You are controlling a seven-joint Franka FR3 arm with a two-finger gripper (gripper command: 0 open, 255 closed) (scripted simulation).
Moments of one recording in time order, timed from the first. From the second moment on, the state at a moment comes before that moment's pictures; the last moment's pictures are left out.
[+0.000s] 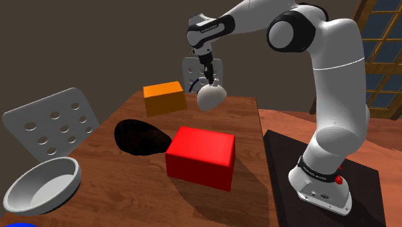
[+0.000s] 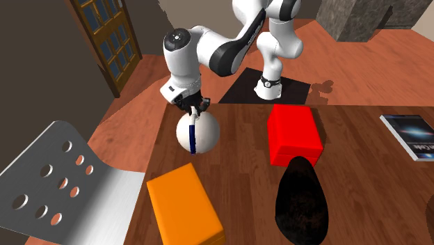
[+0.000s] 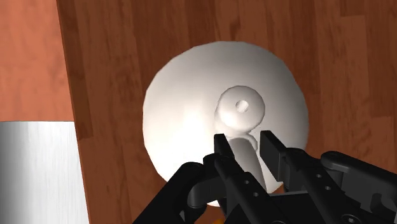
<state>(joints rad) -0.11 0.45 -0.12 -1.44 -0.08 1.69 -0.63</state>
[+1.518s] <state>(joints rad) -0.12 0.47 -0.13 -1.09 -0.08 1.37 -0.67</state>
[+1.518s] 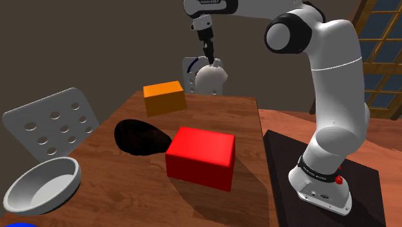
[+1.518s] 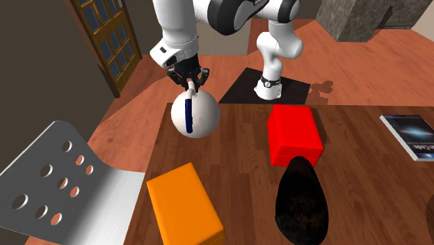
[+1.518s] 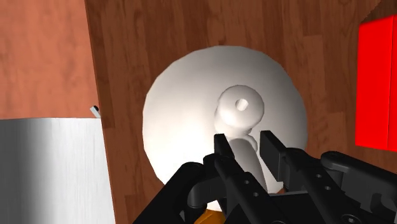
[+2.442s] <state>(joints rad) 0.02 0.09 -0.06 -1.54 -0.09 1.42 -0.47</state>
